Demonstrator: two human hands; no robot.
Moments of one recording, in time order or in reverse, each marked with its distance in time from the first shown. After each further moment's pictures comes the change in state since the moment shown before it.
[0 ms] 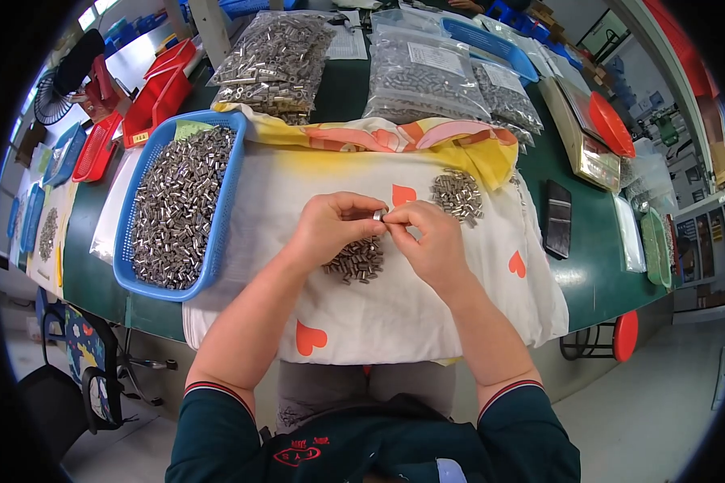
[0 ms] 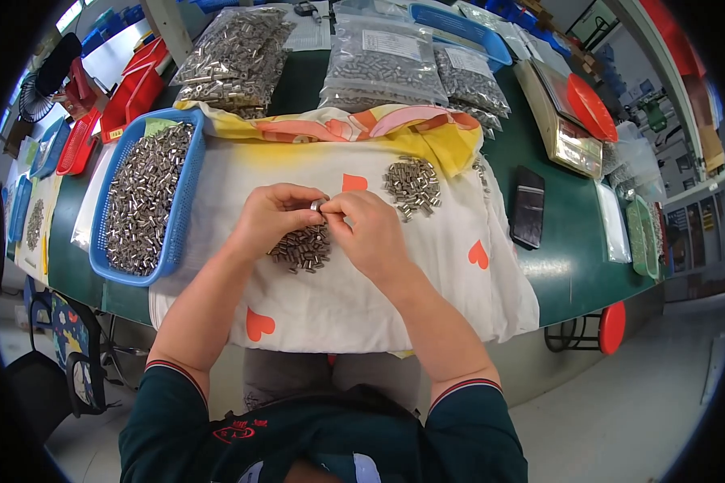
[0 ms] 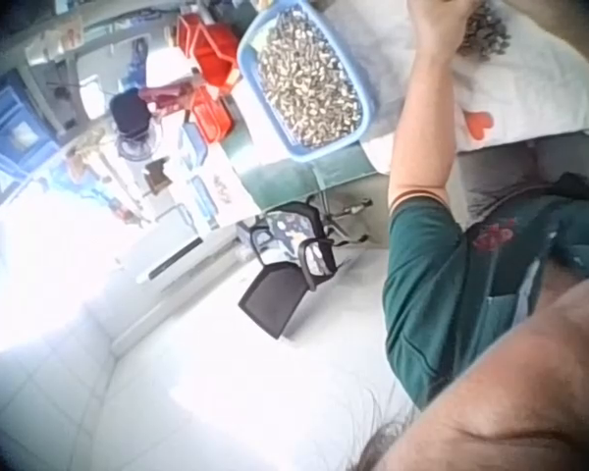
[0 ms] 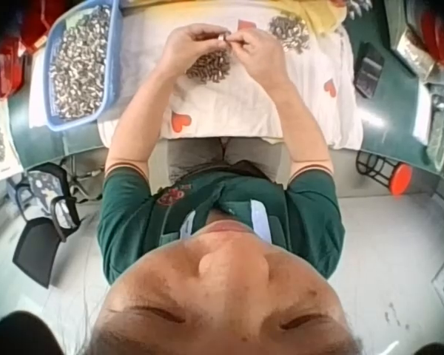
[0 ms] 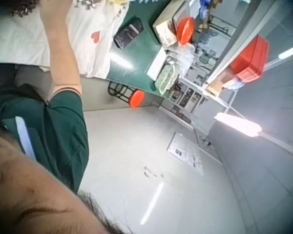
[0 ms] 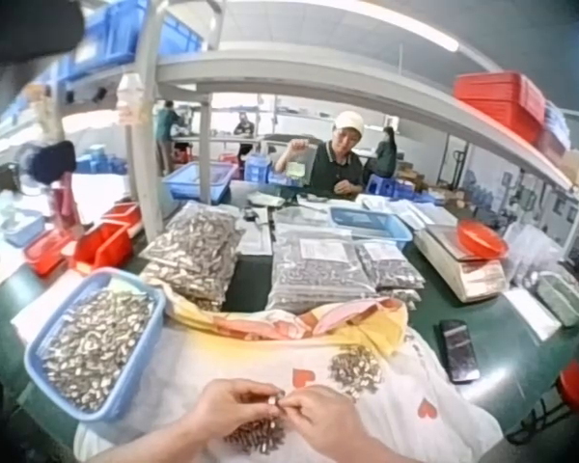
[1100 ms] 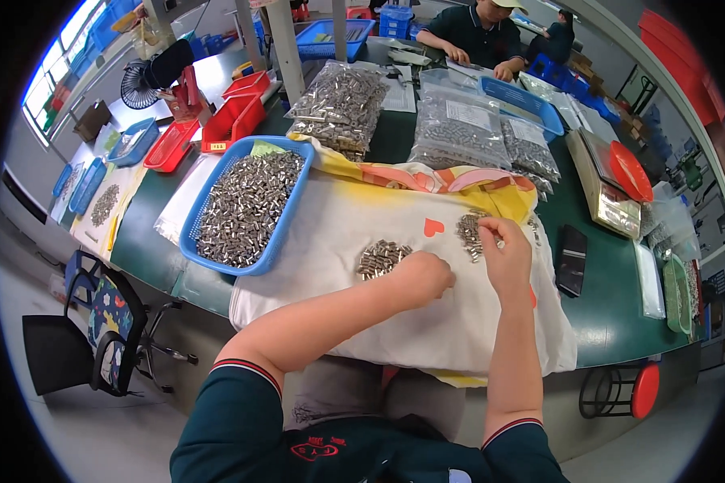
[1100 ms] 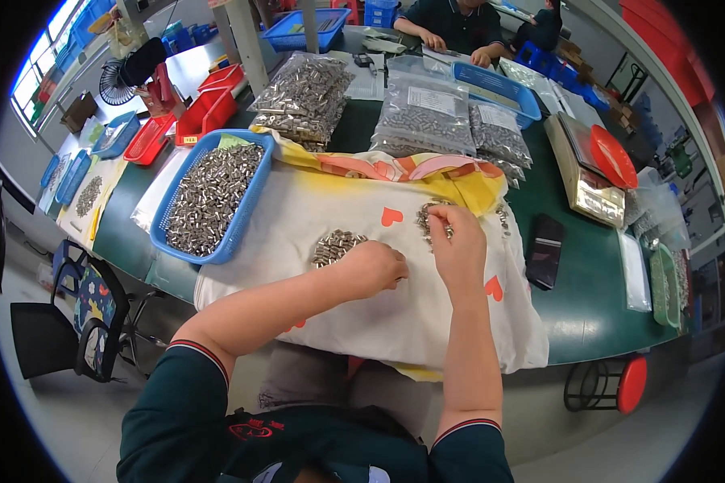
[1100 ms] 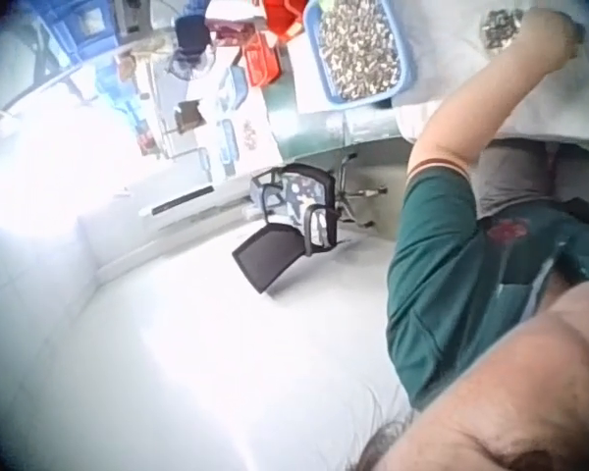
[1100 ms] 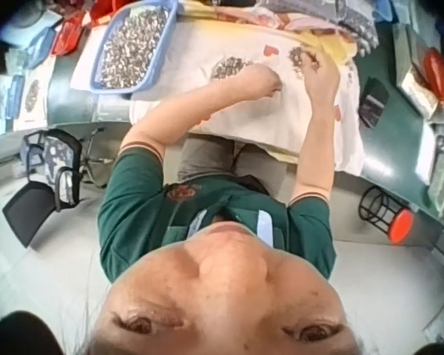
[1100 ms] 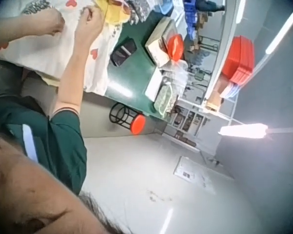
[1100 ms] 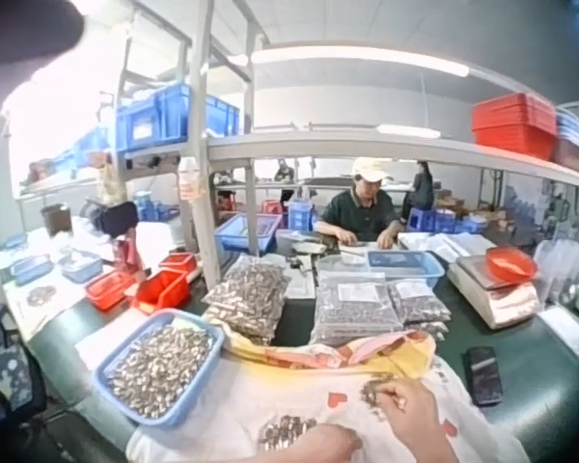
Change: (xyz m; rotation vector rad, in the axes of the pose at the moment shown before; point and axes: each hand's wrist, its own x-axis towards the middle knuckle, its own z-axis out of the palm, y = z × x) left_hand -0.007 -0.002 0.069 1.291 -0.403 0.324; right_hand -0.004 0.001 -0.066 -0.100 0.203 0.194
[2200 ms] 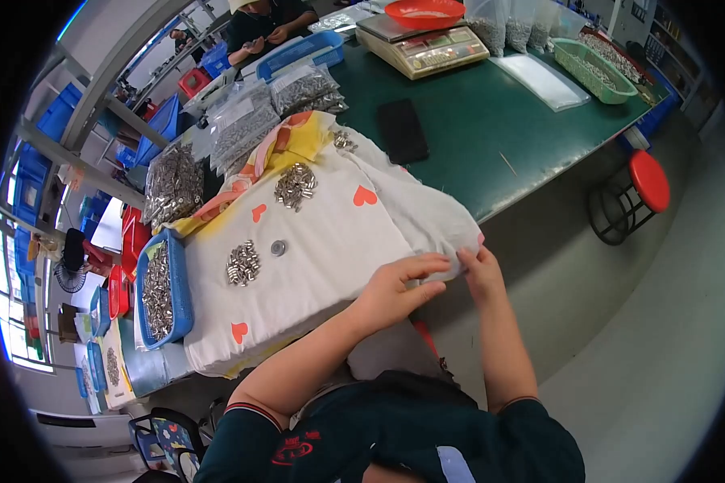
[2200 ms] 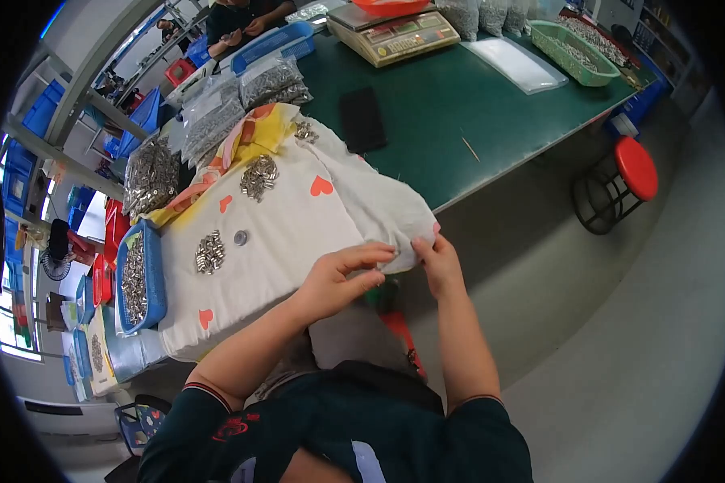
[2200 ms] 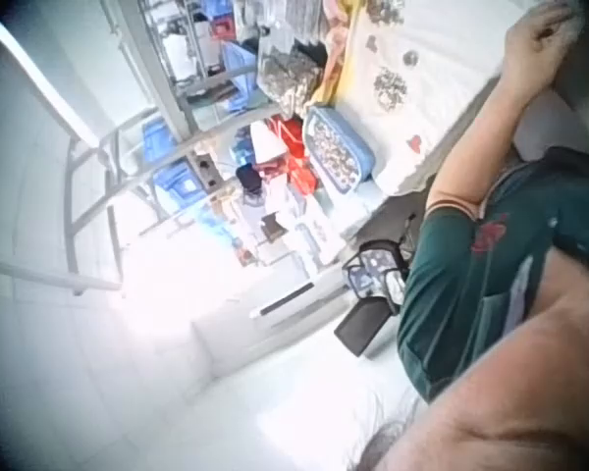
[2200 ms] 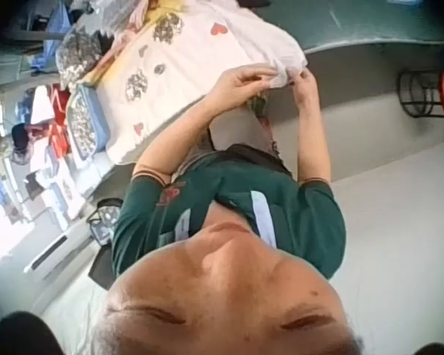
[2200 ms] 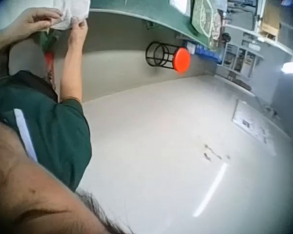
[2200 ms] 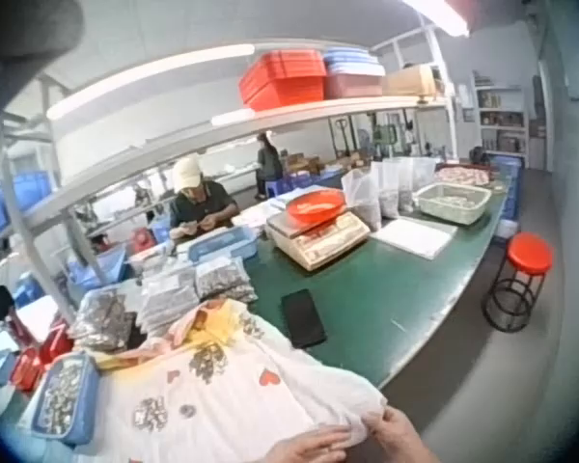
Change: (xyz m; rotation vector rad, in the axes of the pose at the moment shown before) left_hand 0.037 0.212 0.073 -0.941 -0.221 0.082; right_hand -0.240 0.147 -0.129 1.276 0.354 0.611
